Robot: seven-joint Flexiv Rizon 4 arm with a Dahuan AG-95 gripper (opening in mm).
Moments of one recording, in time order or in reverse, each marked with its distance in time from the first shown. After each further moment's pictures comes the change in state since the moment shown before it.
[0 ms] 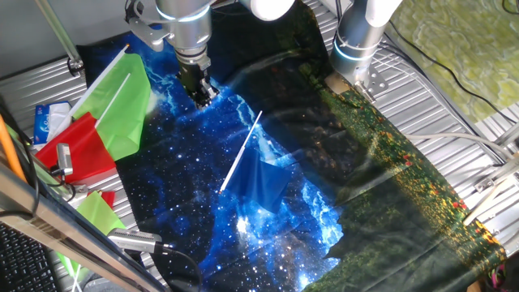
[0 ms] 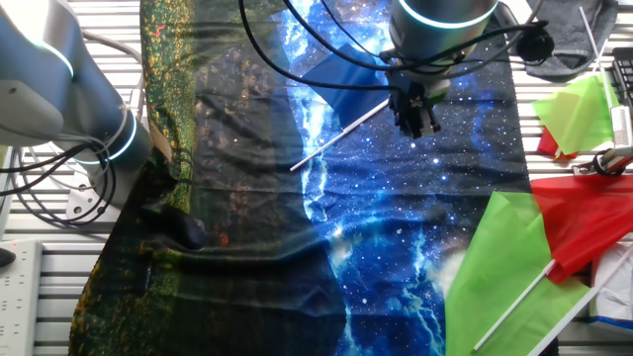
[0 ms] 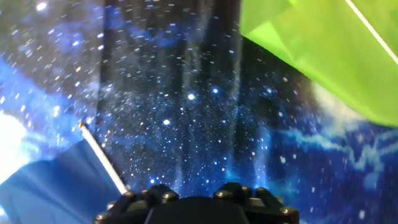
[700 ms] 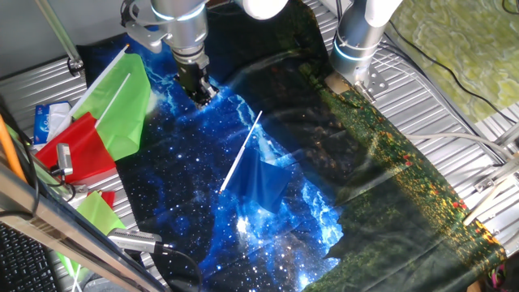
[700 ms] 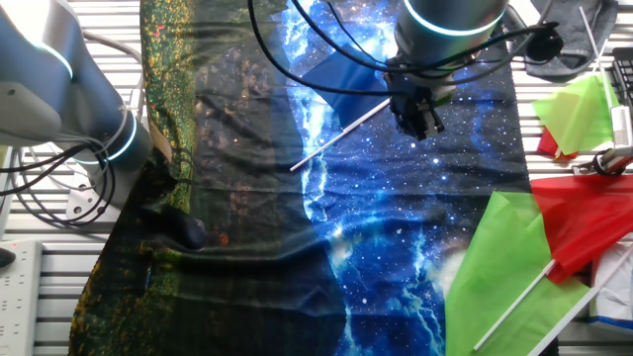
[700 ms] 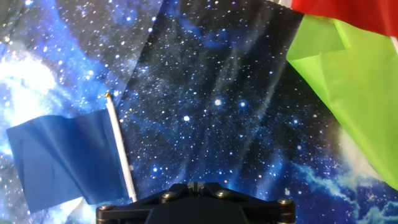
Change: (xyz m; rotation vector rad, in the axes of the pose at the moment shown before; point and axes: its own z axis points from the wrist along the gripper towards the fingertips) arm 0.000 0.001 0.000 -0.024 0.027 -0.085
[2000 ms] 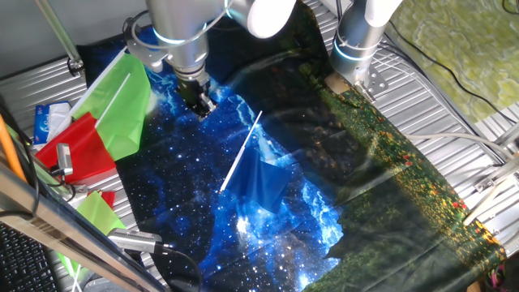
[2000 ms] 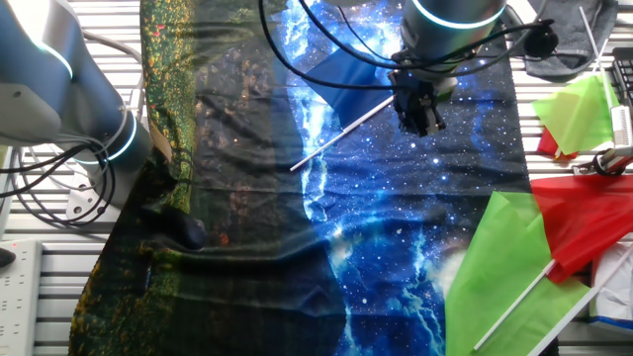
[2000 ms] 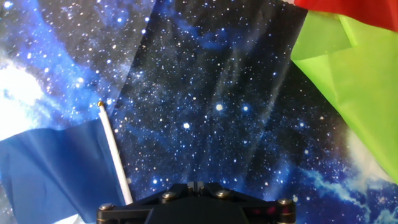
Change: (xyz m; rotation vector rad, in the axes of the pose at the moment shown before) arm -0.011 0.007 0.024 0.031 0.014 0.042
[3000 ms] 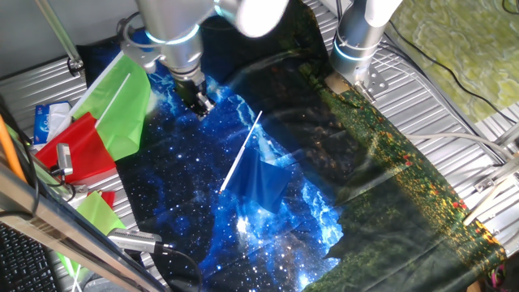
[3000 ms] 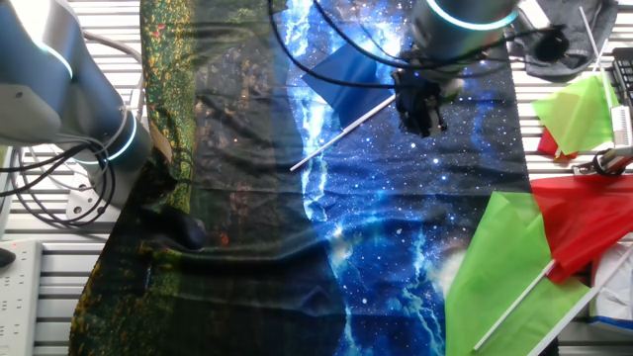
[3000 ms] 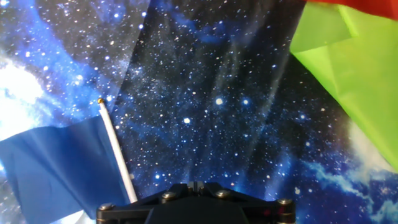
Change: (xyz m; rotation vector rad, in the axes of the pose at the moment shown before) arm -0.004 -0.003 0.001 -0.058 0.064 -0.001
